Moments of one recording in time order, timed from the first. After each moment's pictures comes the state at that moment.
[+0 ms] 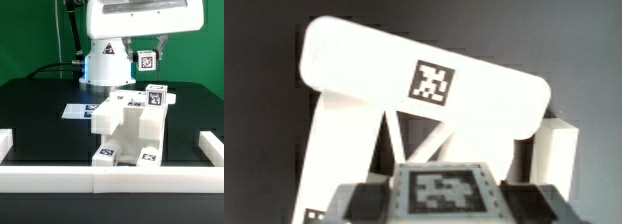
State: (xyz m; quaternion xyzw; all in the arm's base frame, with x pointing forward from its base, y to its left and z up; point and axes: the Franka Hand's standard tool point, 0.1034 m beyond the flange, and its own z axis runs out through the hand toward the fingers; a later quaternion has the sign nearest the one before) arm 0.474 0.040 0.152 -1.00 -0.01 0.02 0.05
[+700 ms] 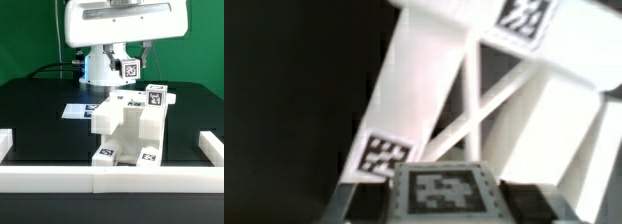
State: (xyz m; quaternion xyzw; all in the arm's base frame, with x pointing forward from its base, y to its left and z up) arm 0.519 -0.002 0.142 -1.00 -0.07 0.01 0.05
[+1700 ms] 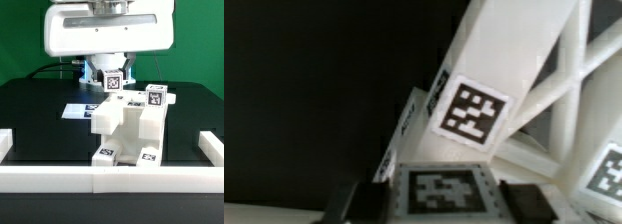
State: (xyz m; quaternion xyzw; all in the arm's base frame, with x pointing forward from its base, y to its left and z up) arm 0.543 -0.030 0.128 -1.00 -0.08 0.01 0.03
